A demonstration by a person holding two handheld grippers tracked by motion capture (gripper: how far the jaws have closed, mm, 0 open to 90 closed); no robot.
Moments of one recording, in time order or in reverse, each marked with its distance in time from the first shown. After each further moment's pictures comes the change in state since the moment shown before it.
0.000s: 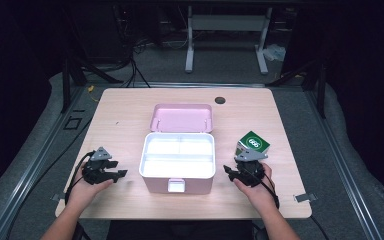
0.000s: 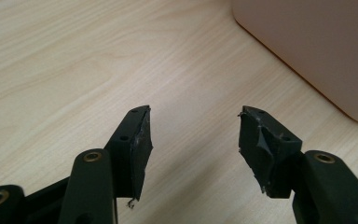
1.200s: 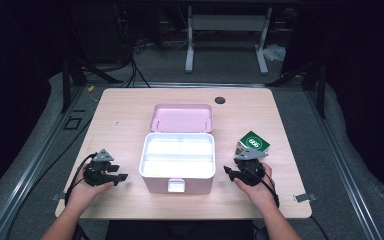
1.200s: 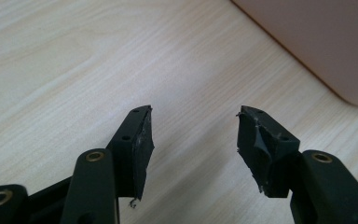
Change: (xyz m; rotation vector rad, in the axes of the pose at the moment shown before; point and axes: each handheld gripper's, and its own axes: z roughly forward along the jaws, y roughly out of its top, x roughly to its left) left arm -0.002 -0.002 0.002 0.053 -0.035 -0.018; right arm -0.006 -0.002 0.006 0.023 0.039 0.024
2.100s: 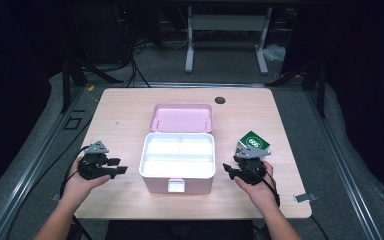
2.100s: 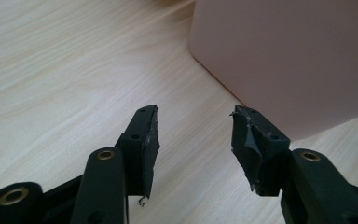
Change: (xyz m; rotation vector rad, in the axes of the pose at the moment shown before) left arm -0.004 0.028 -0.034 -0.077 -0.081 0.006; right arm 0.006 0.013 -0.016 -0.037 0.005 -0.001
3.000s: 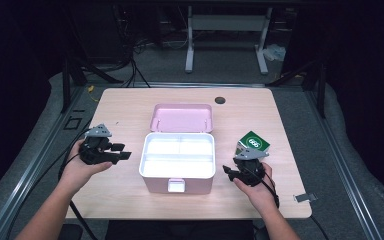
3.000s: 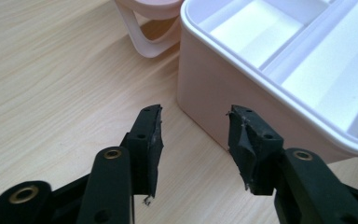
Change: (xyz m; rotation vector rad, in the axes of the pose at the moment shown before) left arm -0.010 0.055 -0.021 -0.027 -0.013 0.054; right arm 0.001 -0.005 0.005 0.027 0.011 -0.001
